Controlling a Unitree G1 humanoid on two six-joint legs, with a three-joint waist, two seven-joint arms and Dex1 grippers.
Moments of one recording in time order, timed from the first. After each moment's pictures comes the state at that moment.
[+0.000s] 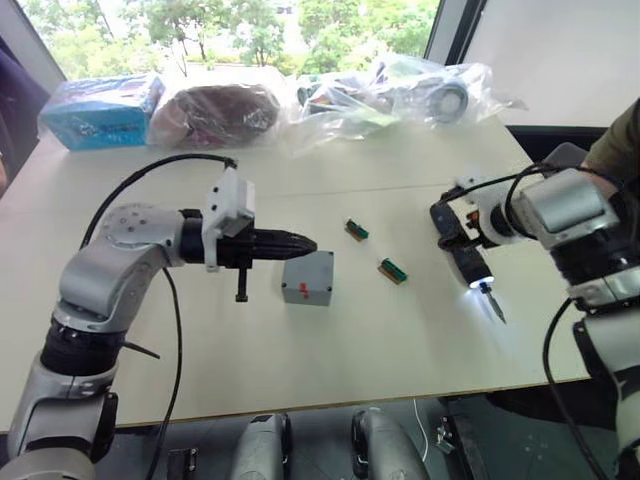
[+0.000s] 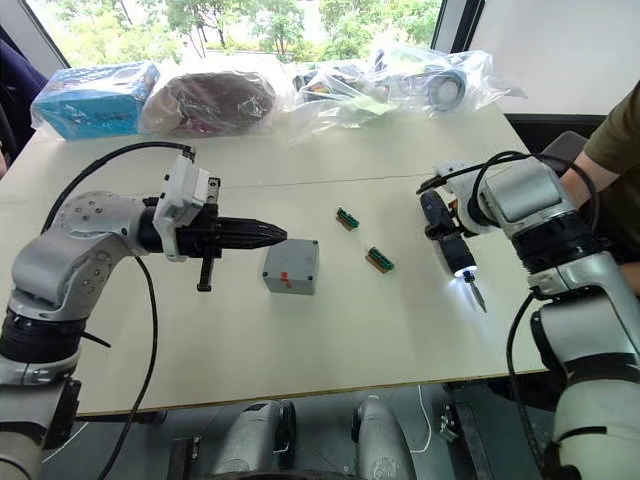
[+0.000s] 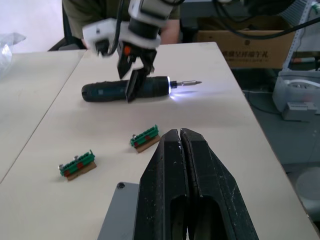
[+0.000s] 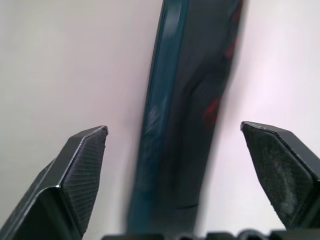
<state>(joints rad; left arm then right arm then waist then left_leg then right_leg) -0.60 0.70 -0.04 -0.28 -0.58 0.56 -1.16 -1.07 -0.87 0.45 0.29 0.25 1.25 0.61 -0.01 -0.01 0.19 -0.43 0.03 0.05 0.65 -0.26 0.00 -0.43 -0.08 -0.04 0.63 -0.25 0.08</state>
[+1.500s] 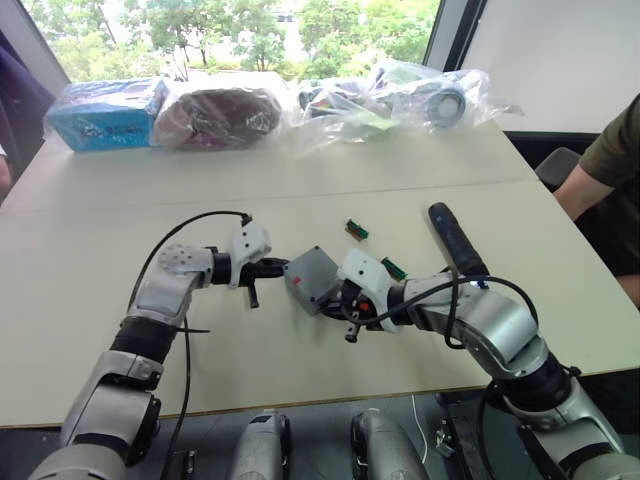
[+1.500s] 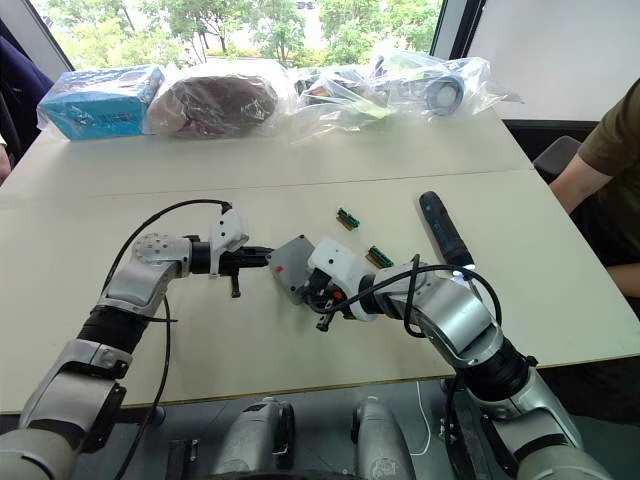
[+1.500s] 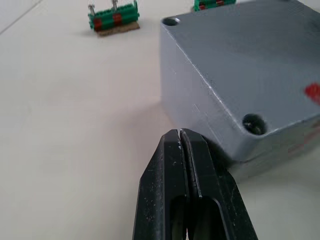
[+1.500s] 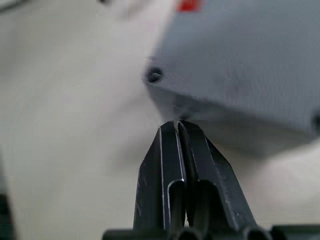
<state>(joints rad) -0.63 0.50 -0.18 0.43 -0.16 0.07 -1.16 -0.54 -0.53 0.38 -0.48 0.41 1.15 0.65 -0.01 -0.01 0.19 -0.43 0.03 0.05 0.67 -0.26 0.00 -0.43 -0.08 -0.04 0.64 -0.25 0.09</state>
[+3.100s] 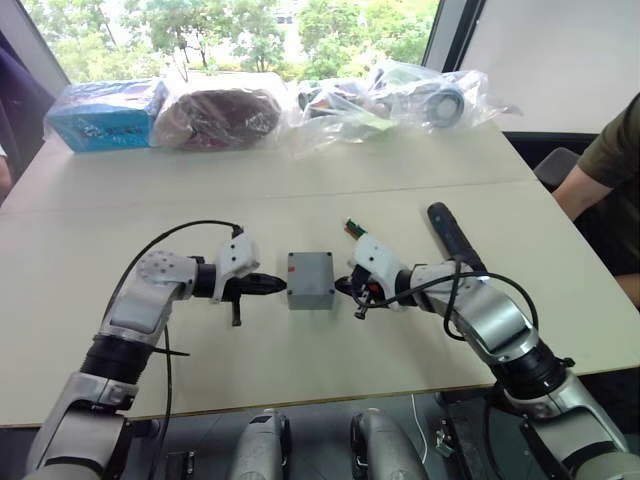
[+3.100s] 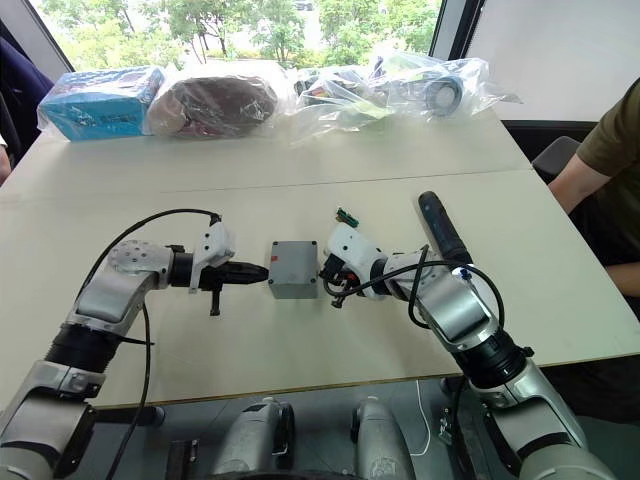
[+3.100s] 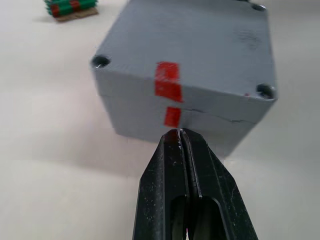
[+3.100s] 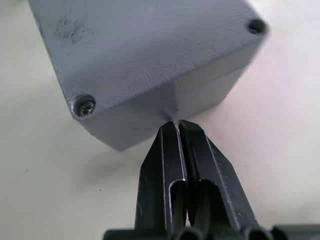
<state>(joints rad) -0.48 0.63 -0.17 0.15 -0.21 0.23 -1.26 -0.55 -0.55 0.37 -0.28 0.22 0.88 0.71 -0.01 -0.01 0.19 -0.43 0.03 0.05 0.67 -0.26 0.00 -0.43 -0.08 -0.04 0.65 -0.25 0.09</state>
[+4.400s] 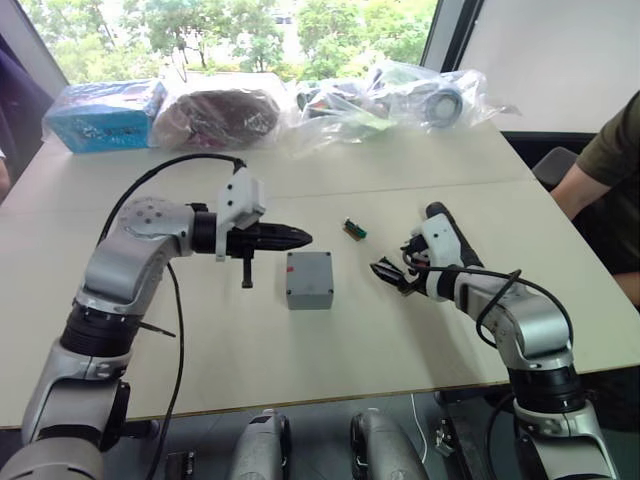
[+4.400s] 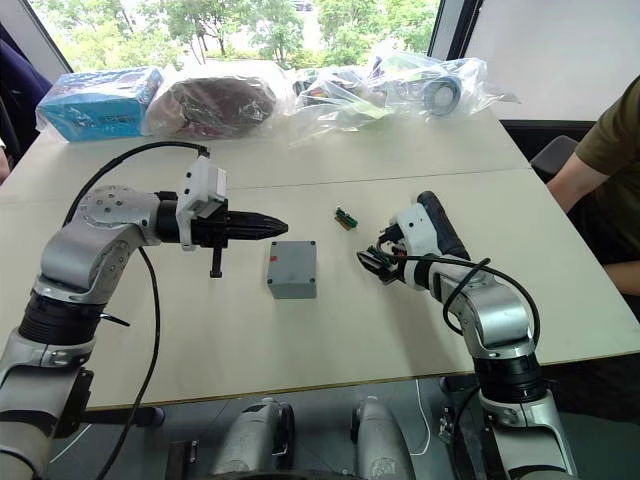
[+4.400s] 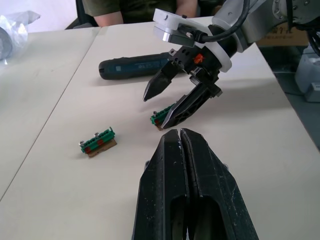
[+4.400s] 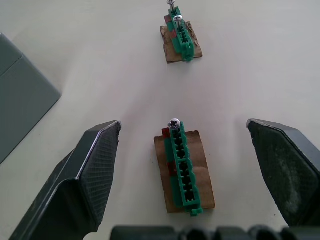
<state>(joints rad) -0.67 0.66 -0.10 -0.12 -0.42 0.47 -1.20 -0.40 -0.45 0.00 -0.25 0.29 0.95 0.47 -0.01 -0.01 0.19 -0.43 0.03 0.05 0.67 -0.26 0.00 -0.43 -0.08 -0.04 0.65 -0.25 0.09</state>
